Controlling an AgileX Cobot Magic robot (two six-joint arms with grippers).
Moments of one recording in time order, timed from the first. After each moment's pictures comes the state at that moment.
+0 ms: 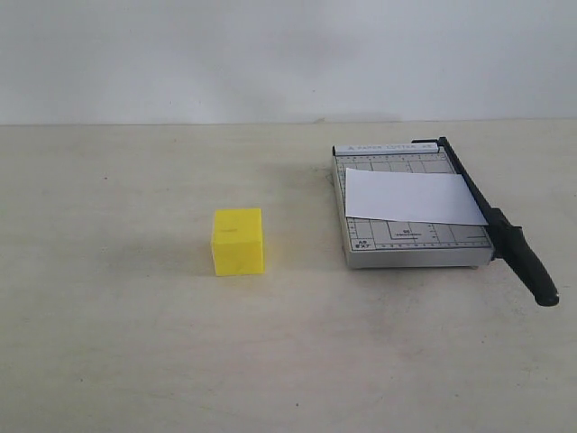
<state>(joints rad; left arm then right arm) -0.01 0.00 0.00 -0.06 0.33 0.02 0.02 0.72 -0.39 0.01 0.38 0.03</state>
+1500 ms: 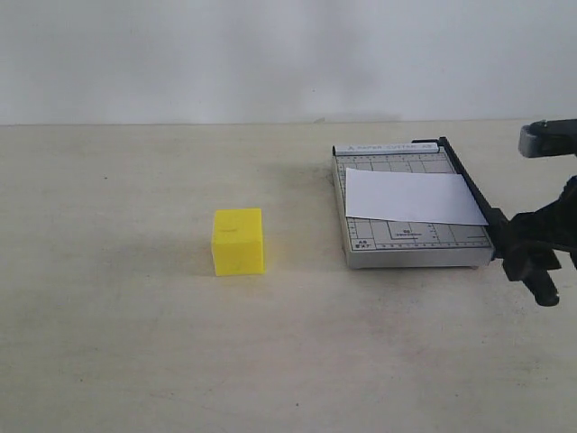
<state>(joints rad) -0.01 0.00 0.00 -0.06 0.33 0.02 0.02 1.54 -0.86 0.17 0.71 -0.28</state>
